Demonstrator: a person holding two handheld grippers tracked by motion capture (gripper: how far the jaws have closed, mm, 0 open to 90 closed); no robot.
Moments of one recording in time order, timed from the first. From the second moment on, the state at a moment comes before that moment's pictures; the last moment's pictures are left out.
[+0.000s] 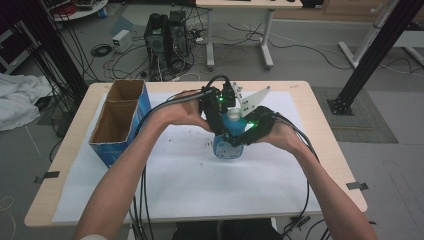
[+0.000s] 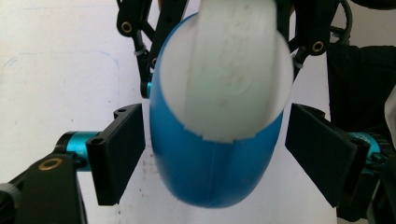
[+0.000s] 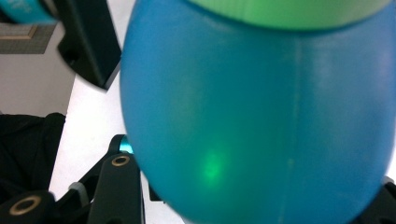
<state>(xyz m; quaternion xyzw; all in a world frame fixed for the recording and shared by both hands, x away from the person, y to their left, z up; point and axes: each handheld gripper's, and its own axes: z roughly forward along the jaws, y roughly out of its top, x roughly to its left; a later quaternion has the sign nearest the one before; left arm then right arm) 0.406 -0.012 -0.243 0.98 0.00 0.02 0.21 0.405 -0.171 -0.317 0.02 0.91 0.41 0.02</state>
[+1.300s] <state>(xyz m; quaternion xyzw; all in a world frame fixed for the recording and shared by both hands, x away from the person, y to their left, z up) 0.408 -0.015 -0.242 0.98 0.02 0.02 0.22 0.405 -0.170 -0.319 0.02 0.92 0.40 0.03</state>
